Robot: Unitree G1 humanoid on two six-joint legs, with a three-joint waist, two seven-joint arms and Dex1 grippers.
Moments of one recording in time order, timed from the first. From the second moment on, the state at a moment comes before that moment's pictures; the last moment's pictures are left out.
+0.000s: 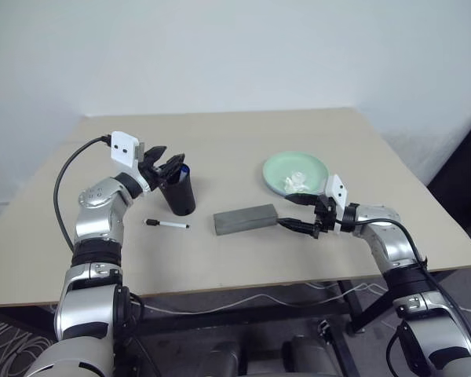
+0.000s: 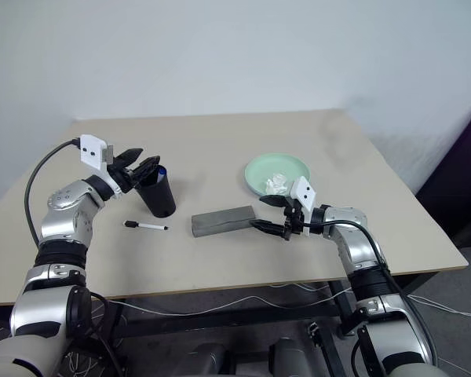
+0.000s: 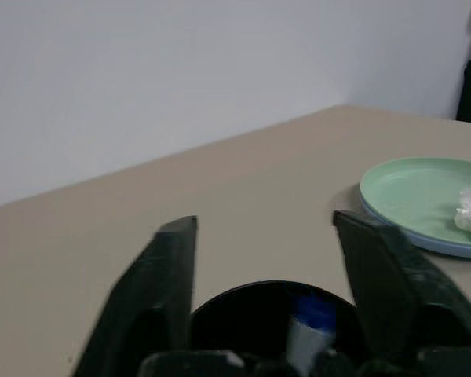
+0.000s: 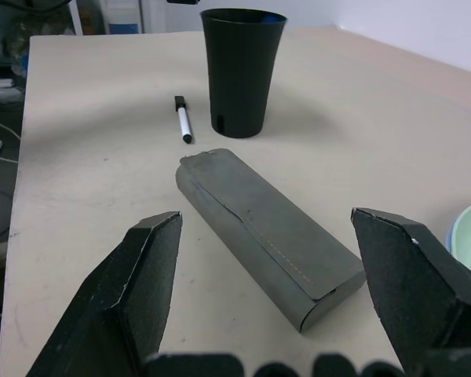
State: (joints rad) left arm -0.73 0.51 0.21 0.73 -0.25 0.03 -0.78; right arm -0.53 -0.39 0.11 0.34 0.25 0.12 1.13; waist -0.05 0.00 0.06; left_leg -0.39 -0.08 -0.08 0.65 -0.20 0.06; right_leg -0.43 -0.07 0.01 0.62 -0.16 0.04
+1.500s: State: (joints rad) left arm -1.05 0.73 -0.51 1.08 0.35 -0.24 -1.46; right arm -0.54 -0.38 0.13 0.38 0.24 0.10 1.13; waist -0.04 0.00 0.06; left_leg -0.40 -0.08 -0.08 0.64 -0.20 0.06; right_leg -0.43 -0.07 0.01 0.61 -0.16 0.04
